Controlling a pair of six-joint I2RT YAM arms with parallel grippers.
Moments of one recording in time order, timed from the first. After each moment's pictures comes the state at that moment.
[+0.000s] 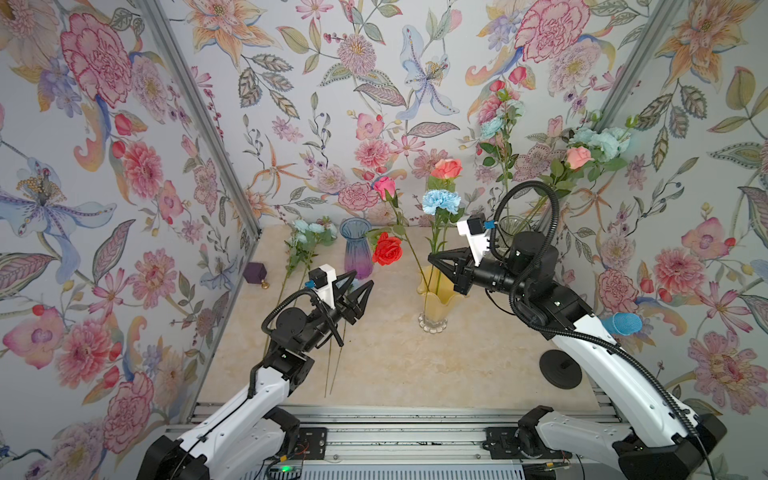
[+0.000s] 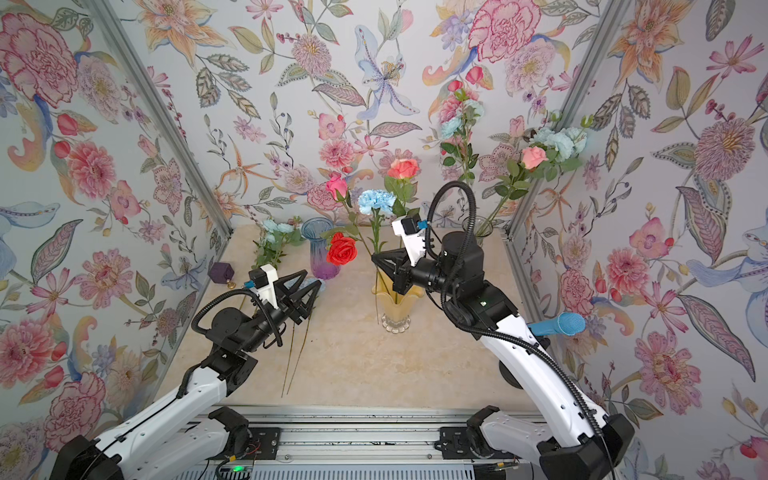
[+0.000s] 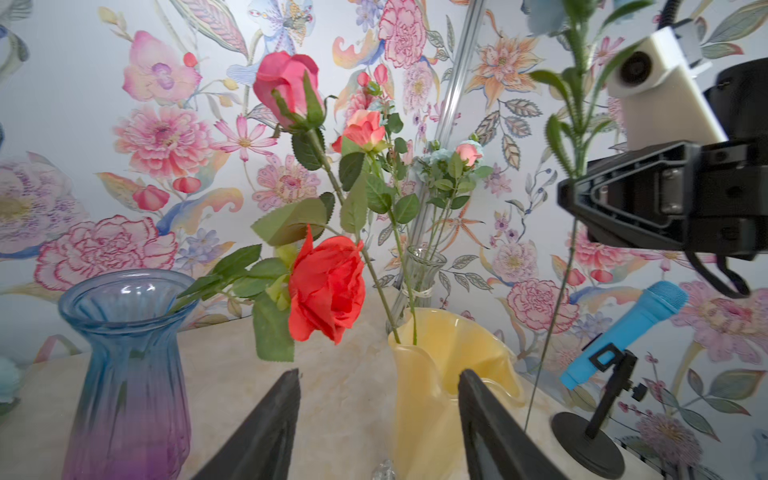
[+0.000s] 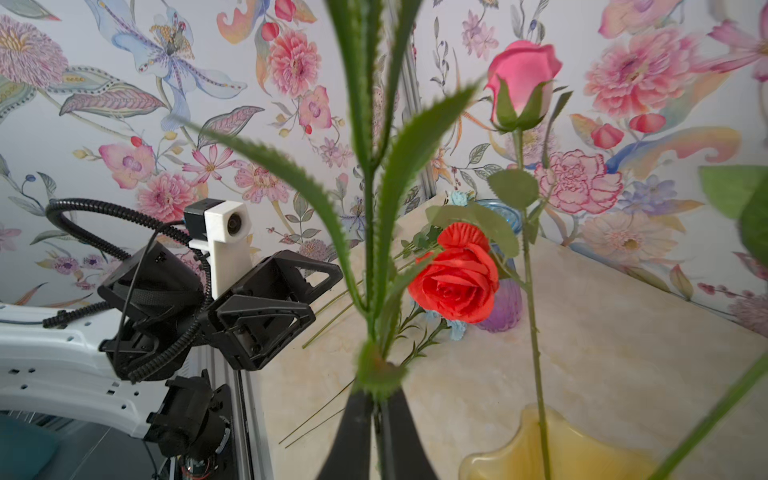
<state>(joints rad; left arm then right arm) -0.49 0.93 0.48 0.68 0.32 -0.31 0.59 1.20 1.28 -0.27 -0.55 0.16</state>
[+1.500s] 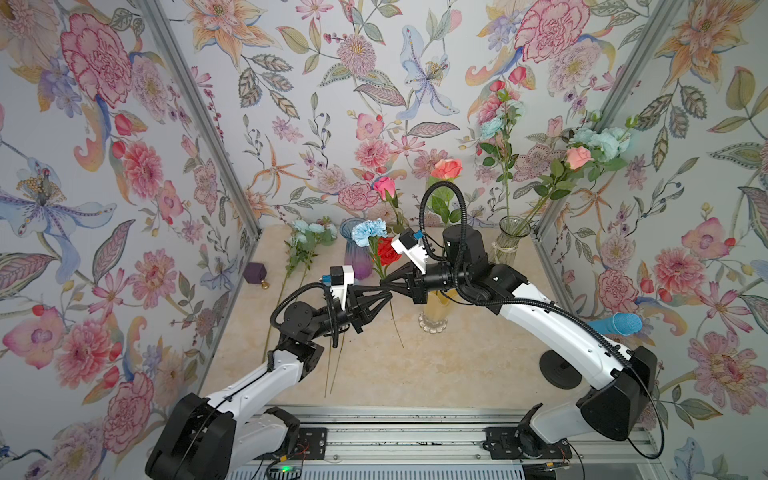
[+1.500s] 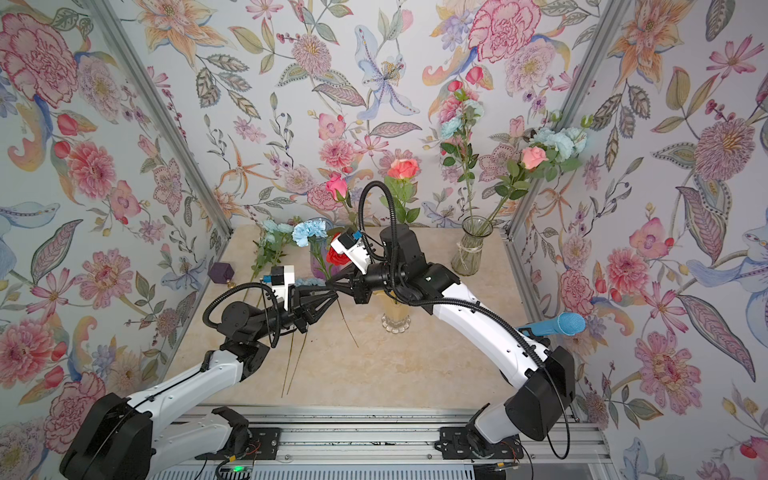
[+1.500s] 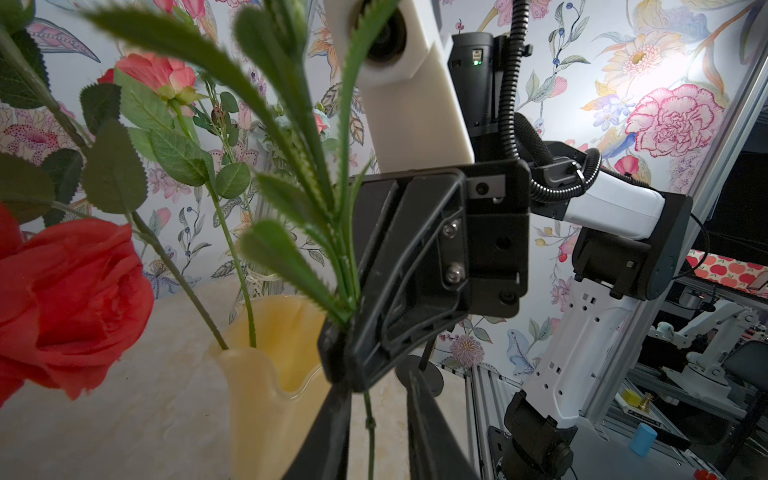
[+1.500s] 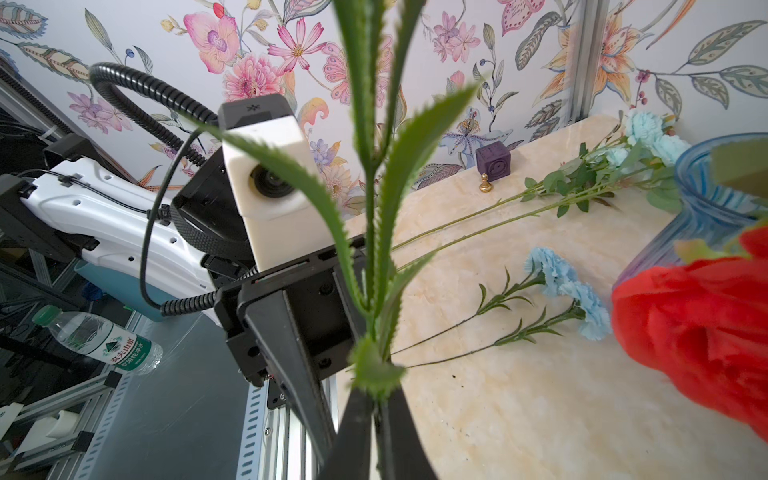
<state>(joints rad) -0.48 1.15 0.50 1.00 0.74 -0.55 0.73 1.49 1.45 -0.37 -0.76 0.06</state>
